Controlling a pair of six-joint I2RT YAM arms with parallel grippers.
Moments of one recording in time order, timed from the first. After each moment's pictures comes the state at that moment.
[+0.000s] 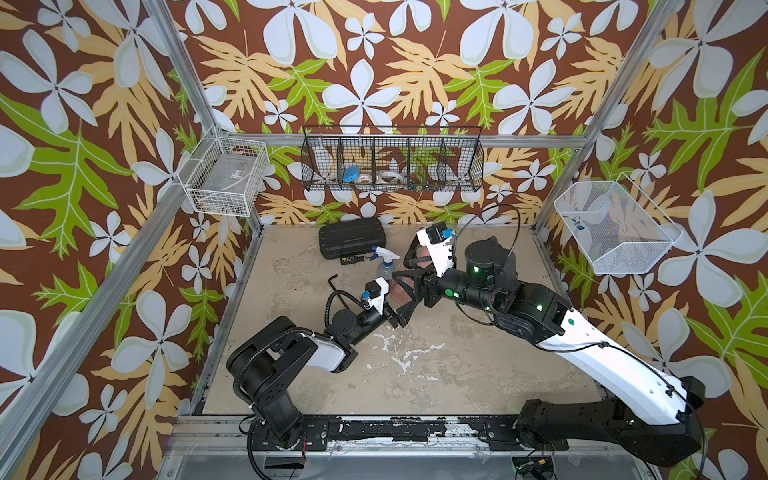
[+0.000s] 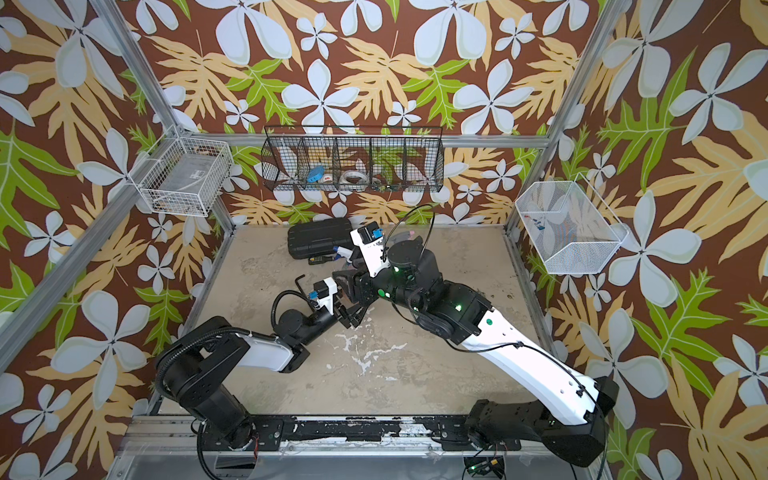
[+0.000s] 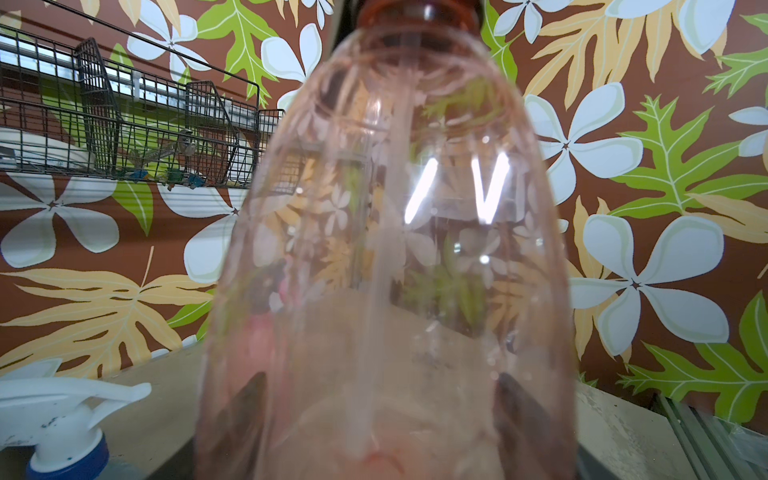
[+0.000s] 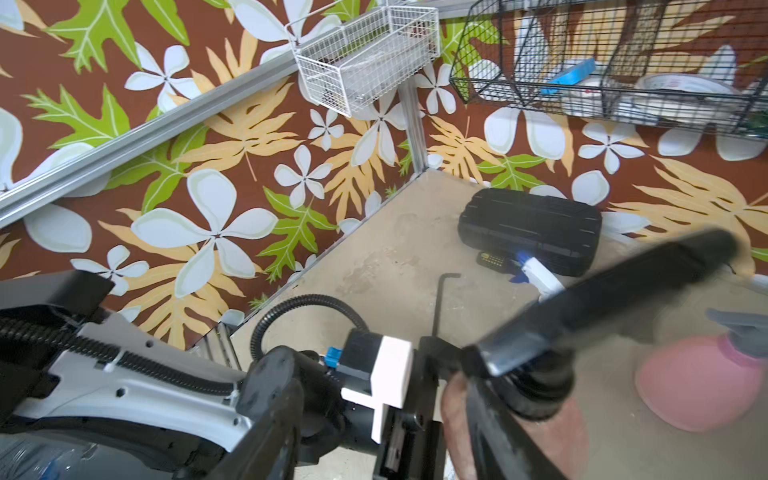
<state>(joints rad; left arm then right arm) -0.71 1.68 0.49 1.50 0.21 -0.18 0.91 1.27 1.47 -0.48 -0.04 0.26</state>
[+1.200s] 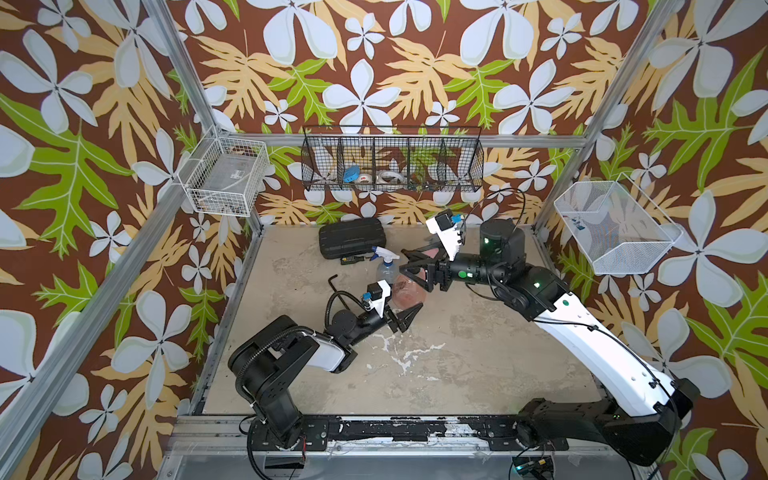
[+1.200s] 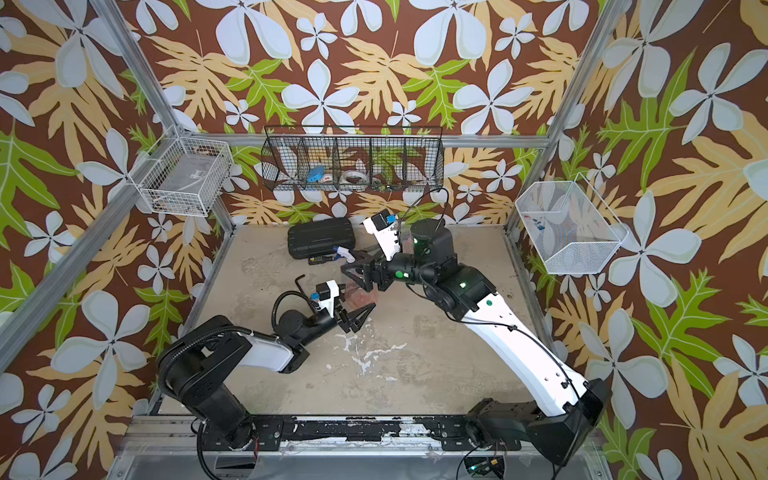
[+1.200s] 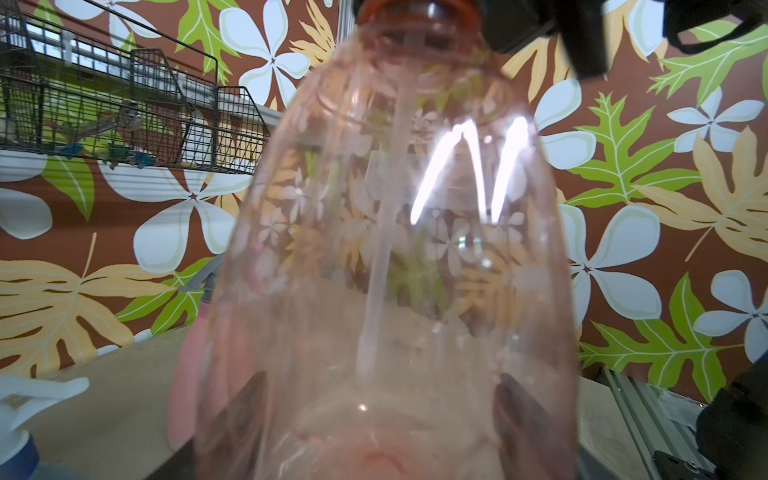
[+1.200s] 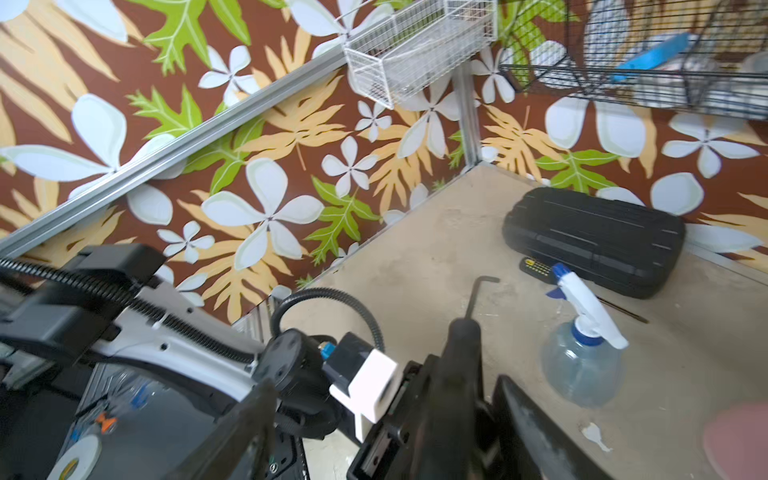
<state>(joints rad) -0.70 1.69 0.48 1.52 0.32 -0.23 0.64 1.29 1.43 -0.43 -0.51 0.19</state>
